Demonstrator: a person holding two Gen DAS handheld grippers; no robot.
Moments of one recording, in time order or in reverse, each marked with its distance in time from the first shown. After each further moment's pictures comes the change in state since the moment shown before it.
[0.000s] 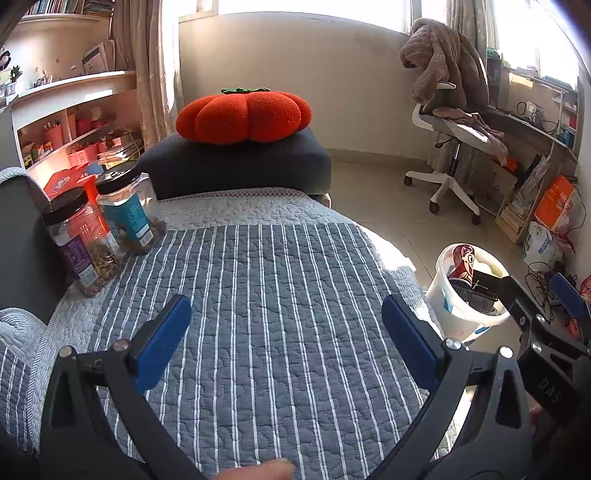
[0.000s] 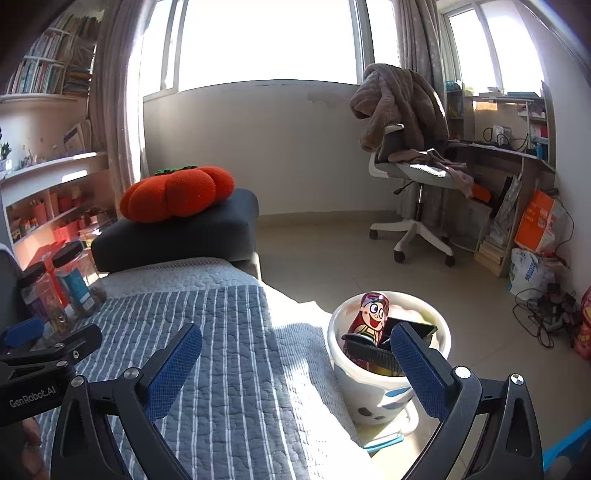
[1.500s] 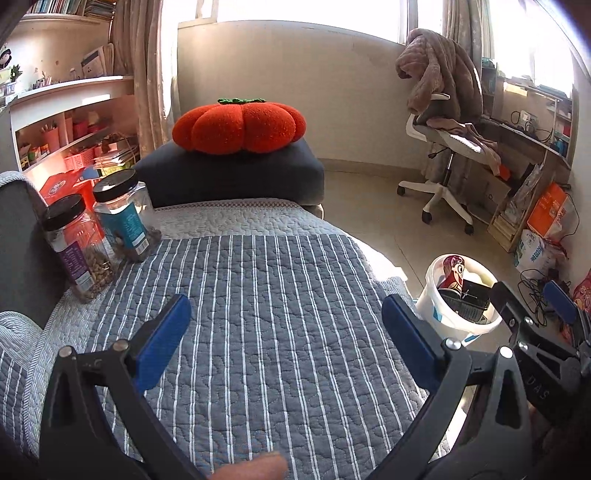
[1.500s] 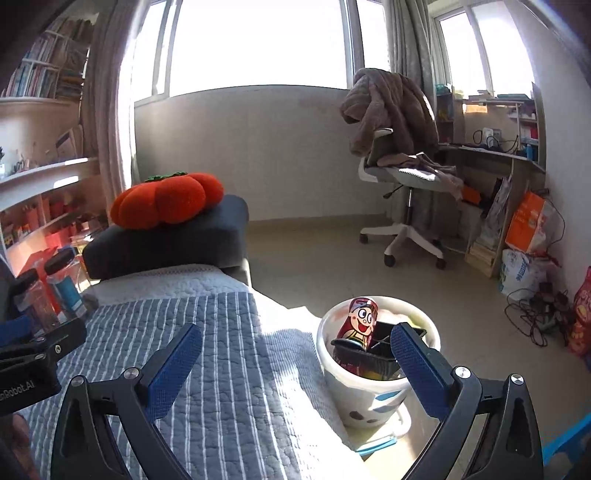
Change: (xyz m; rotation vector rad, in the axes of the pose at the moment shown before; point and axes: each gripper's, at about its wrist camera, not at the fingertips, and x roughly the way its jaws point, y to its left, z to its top) left arm -0.010 -0.001 0.007 -0.009 -0.032 -0.030; right arm -0.006 -0.006 0.004 0.010 -0.024 -0.037
